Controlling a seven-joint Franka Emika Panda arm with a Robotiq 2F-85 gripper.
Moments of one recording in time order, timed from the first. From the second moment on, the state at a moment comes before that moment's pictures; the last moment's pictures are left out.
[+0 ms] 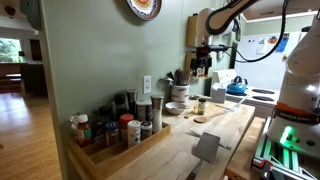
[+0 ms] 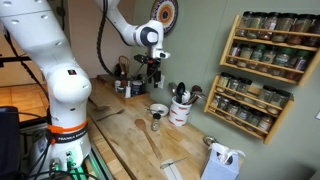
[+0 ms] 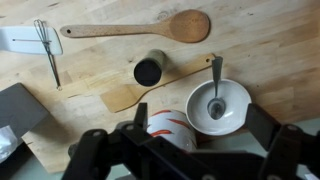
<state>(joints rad) -0.04 -0.40 0.13 -2.57 -0.09 2.24 0.42</state>
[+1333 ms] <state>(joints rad) -0.11 -0.17 0.04 -2.74 -0.13 2.61 0.32</state>
